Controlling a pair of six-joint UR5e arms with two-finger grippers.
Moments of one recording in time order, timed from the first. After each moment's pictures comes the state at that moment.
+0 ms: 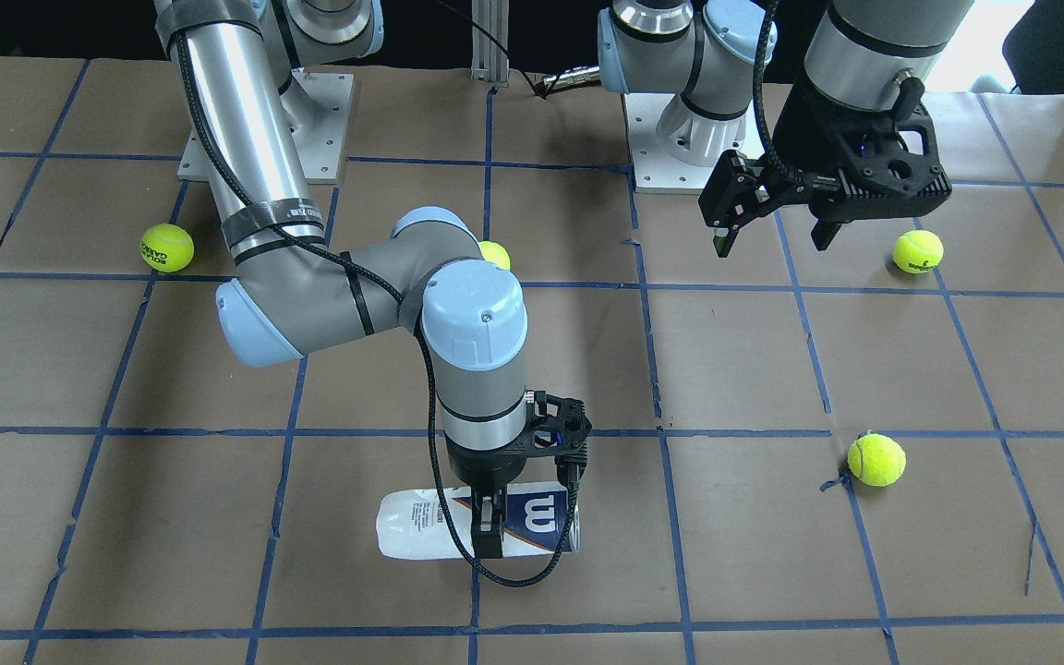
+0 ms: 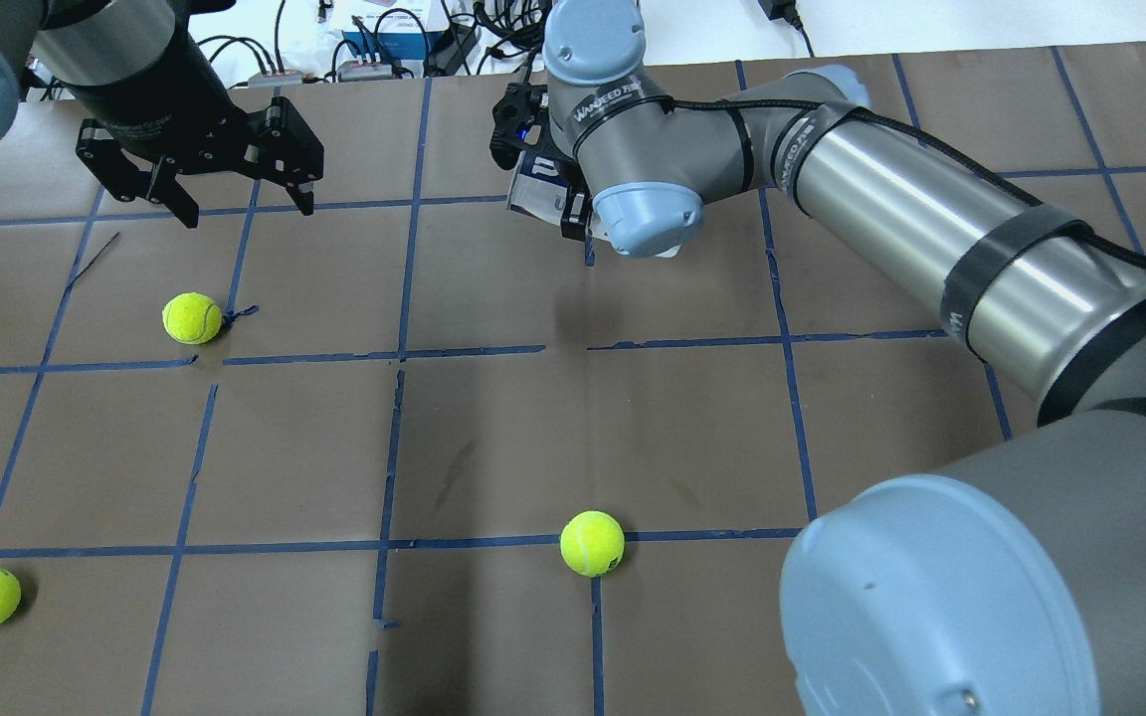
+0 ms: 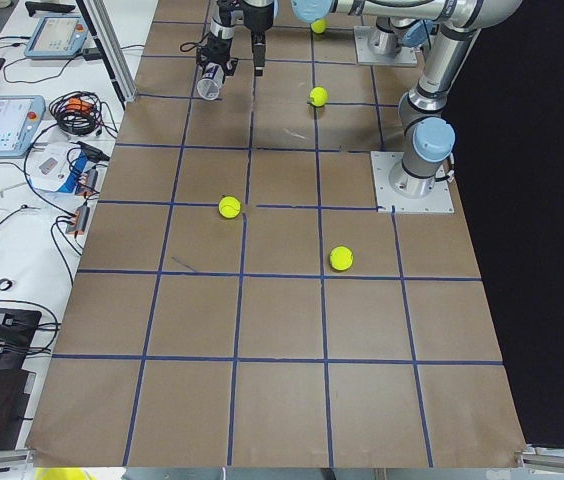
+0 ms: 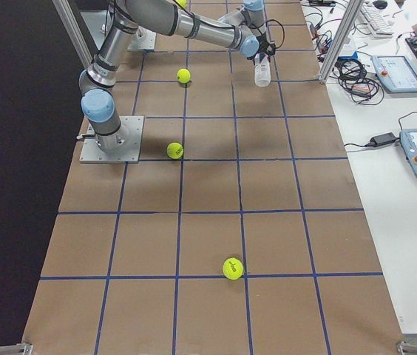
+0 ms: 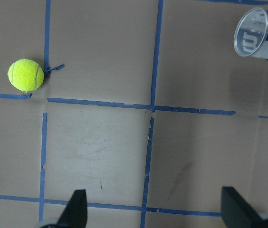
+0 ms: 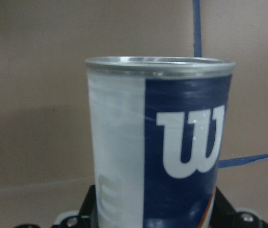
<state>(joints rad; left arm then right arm) -1.55 -1.59 -1.50 -1.57 1.59 -0.07 1.93 -0.91 1.38 -2.35 -1.62 -1.21</state>
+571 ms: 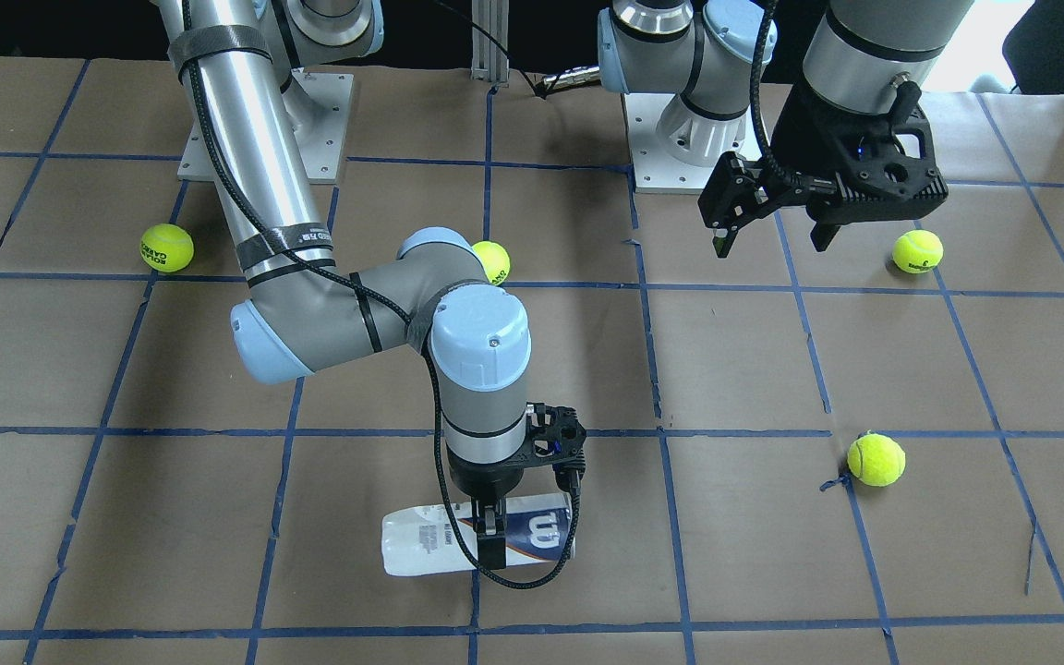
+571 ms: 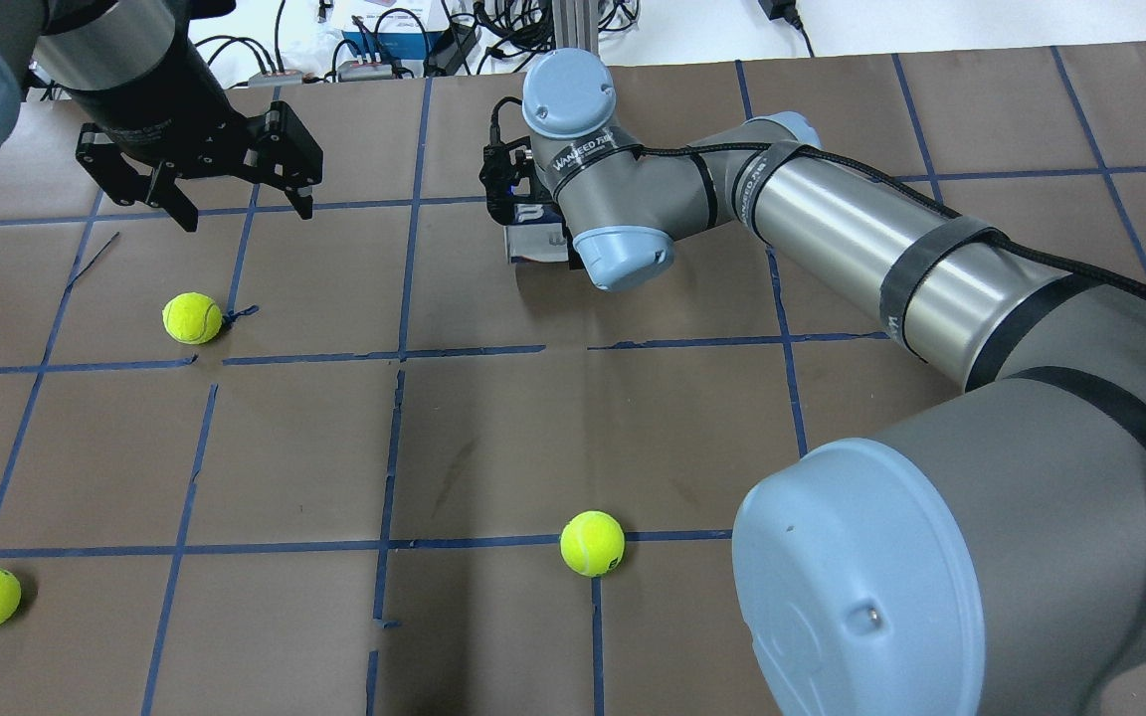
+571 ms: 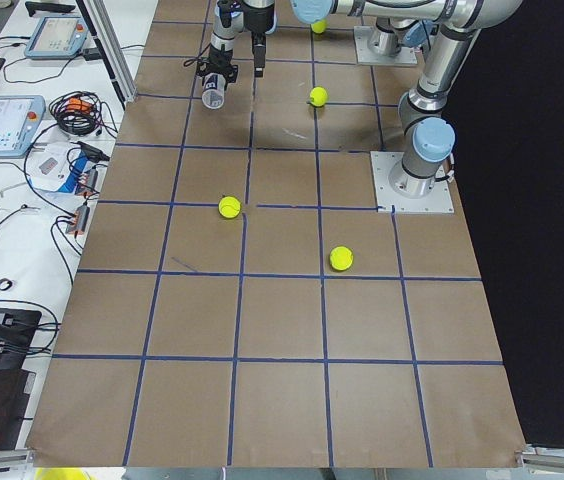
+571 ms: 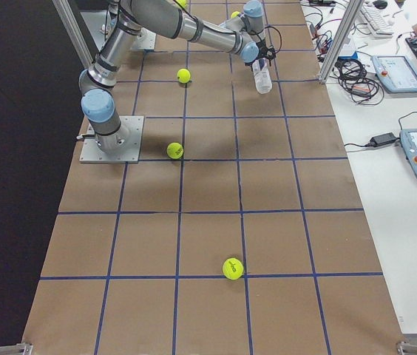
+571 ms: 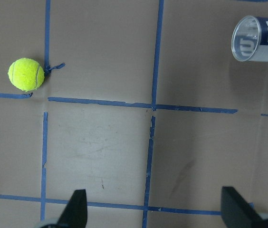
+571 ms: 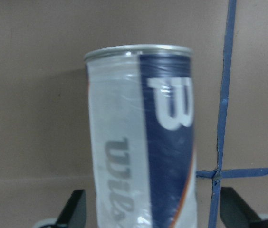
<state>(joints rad) -1.55 -1.59 -1.51 -1.57 1.59 -0.06 1.93 -0.88 1.39 -2.36 -1.64 -1.28</state>
